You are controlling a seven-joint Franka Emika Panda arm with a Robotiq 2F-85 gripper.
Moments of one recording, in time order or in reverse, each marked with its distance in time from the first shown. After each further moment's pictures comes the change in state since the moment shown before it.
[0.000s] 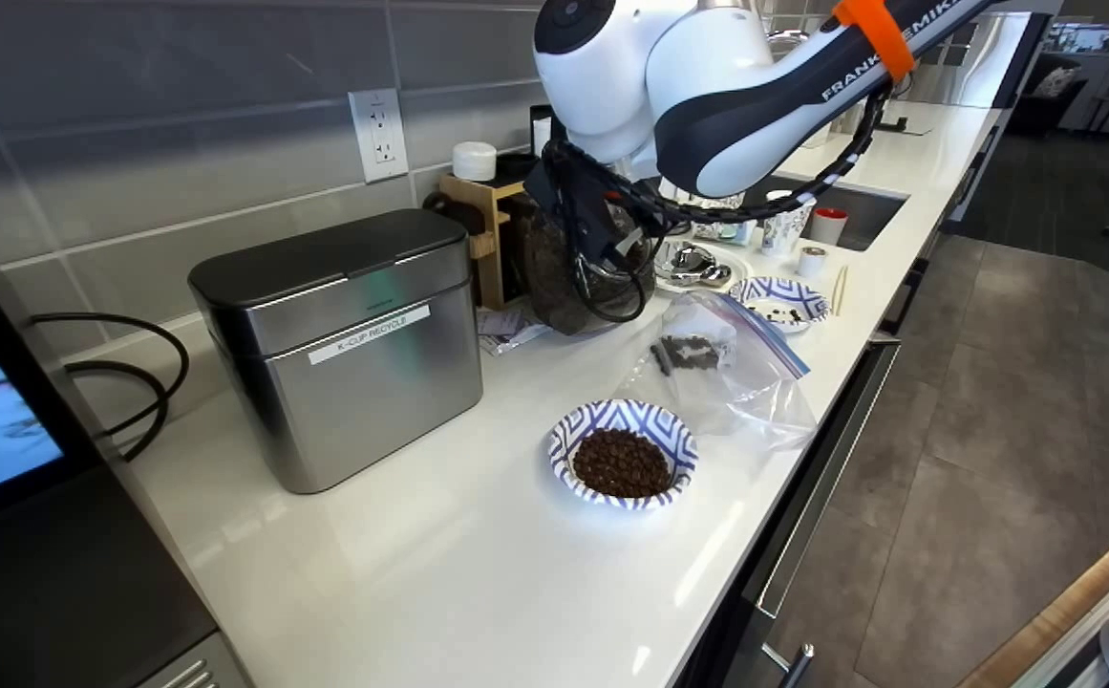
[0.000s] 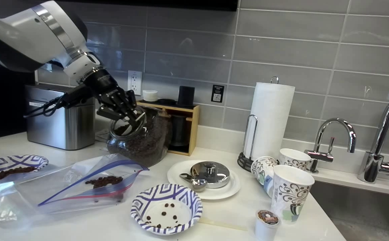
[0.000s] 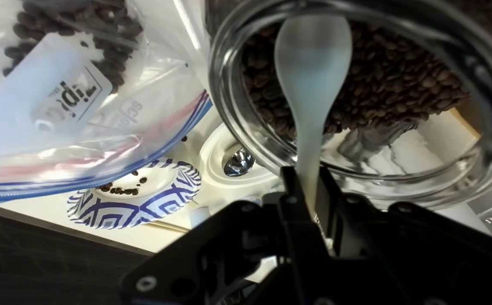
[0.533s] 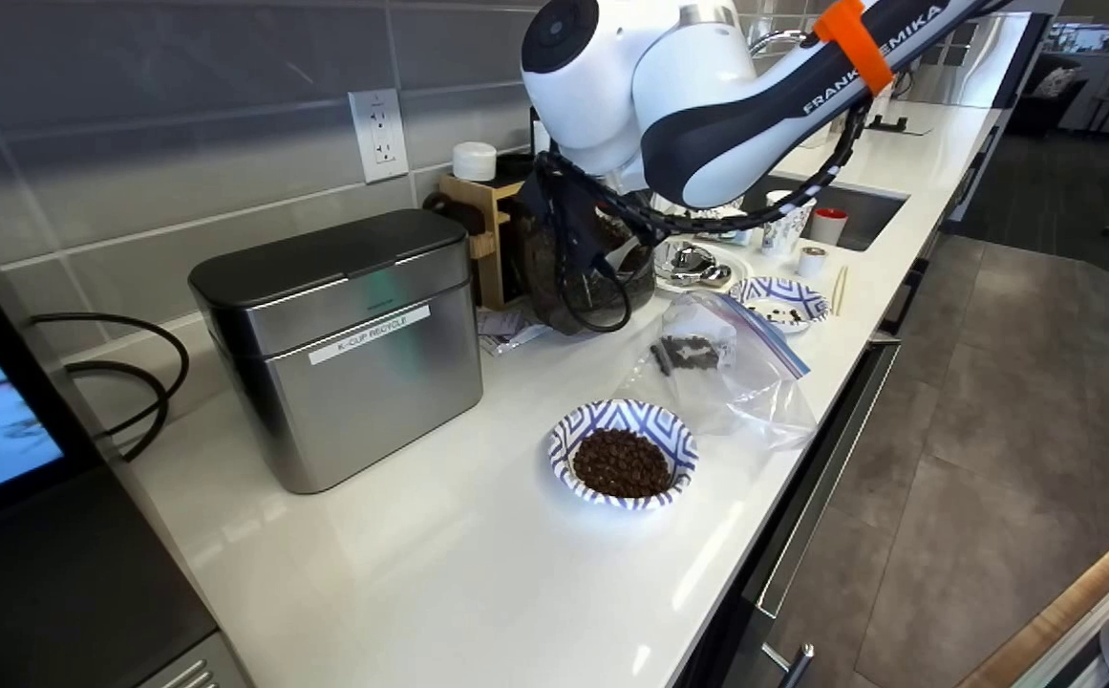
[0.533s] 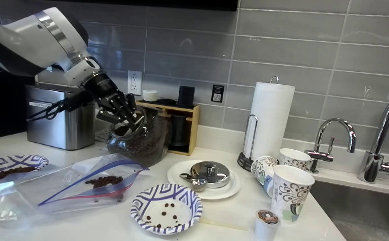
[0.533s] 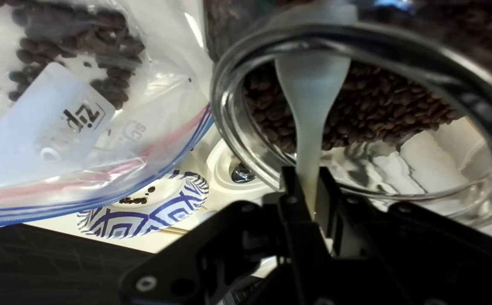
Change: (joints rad) arm 0.013 0.040 -0.002 0.030 0.000 -0.027 0.046
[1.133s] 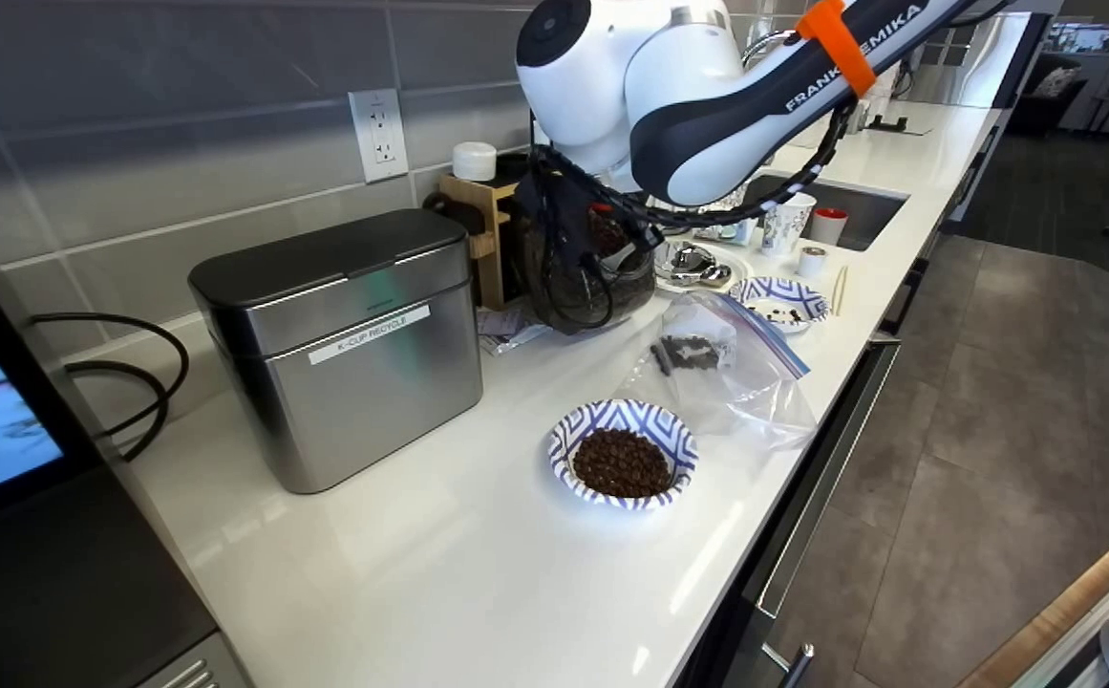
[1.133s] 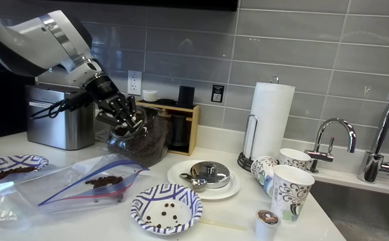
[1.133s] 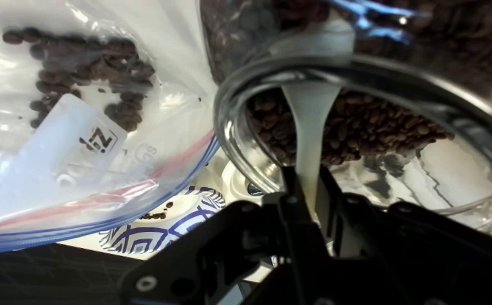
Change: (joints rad) arm -0.001 0.023 -0.005 0.029 0.061 0.000 0.022
